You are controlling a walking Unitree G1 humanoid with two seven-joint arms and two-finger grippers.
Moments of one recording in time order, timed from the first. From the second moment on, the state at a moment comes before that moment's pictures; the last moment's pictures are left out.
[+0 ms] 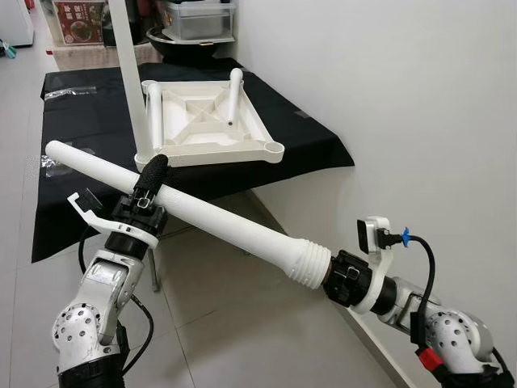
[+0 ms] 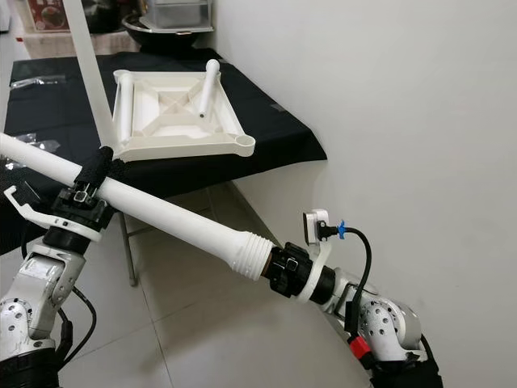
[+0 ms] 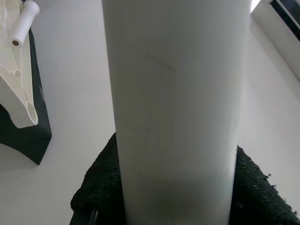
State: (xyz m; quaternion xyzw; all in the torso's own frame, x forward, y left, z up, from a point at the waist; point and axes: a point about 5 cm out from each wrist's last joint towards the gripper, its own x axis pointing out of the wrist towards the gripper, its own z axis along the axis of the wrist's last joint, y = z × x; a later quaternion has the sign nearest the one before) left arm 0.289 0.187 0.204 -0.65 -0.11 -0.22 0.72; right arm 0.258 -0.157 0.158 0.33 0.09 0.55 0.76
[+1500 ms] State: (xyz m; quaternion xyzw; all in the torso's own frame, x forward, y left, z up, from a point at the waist) left arm 0.304 0.171 0.237 -0.36 -0.01 -0.41 0.84; right arm 0.318 -0.217 0.198 0.10 0.05 0.48 0.87
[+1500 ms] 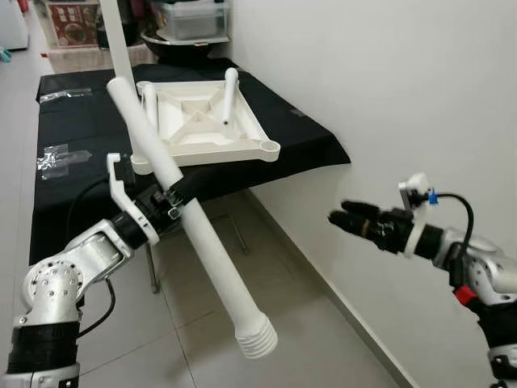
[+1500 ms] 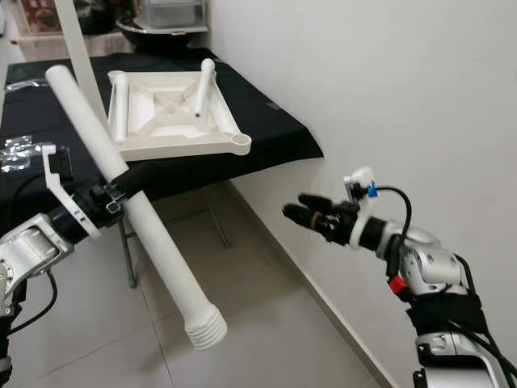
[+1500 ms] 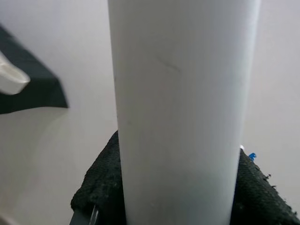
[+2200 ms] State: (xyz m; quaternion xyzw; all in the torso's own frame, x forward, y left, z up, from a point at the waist) left arm 0.317 0.113 0.247 -0.29 0.02 -0.57 0.77; right arm 0.299 -0.126 0.191 0.17 0.12 0.68 0.70
